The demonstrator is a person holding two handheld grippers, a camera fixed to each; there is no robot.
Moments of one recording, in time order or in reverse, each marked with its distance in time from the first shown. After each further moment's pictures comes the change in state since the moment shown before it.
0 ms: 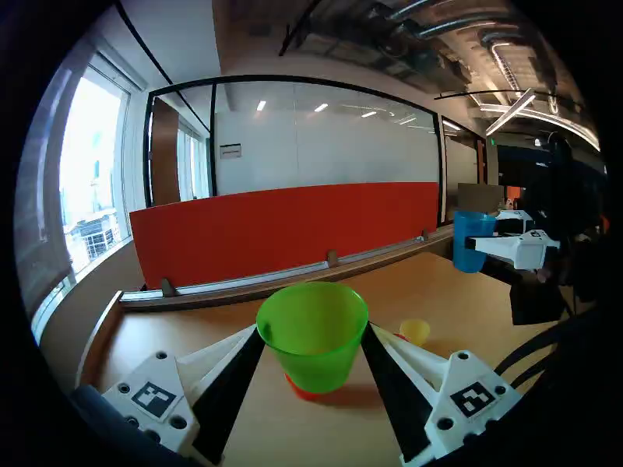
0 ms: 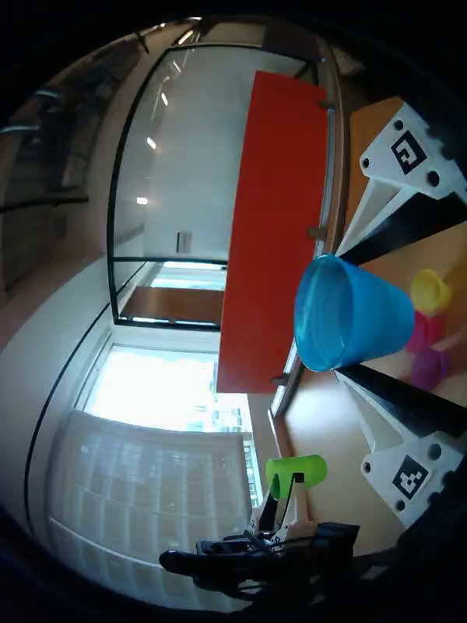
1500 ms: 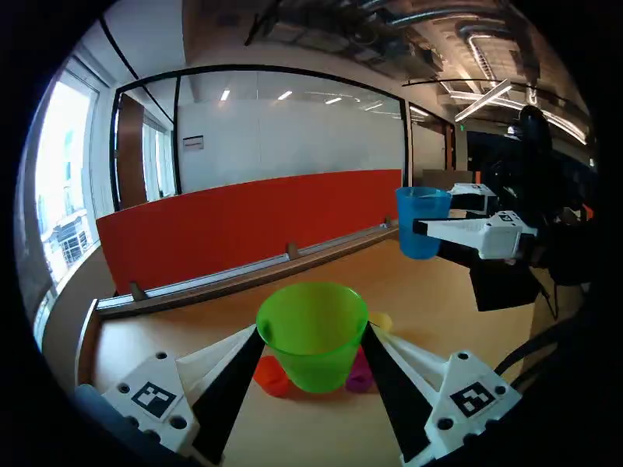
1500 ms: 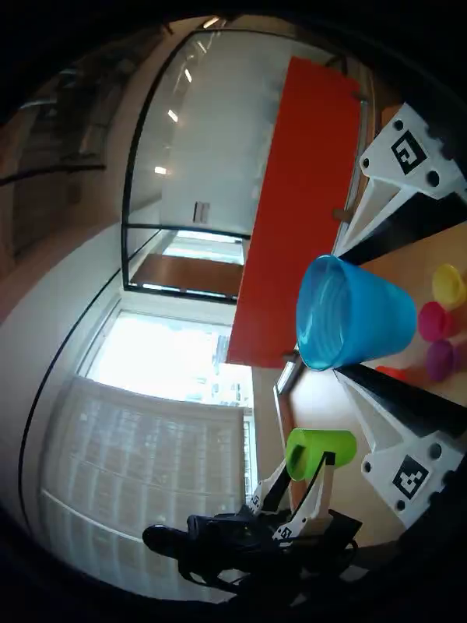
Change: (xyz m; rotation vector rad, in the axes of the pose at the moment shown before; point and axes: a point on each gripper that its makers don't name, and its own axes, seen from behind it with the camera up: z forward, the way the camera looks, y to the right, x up) left arm 0.015 0.054 -0.003 -0.162 -0.066 0.043; right arm 0.041 -0.028 0.007 0.124 0.031 -0.092
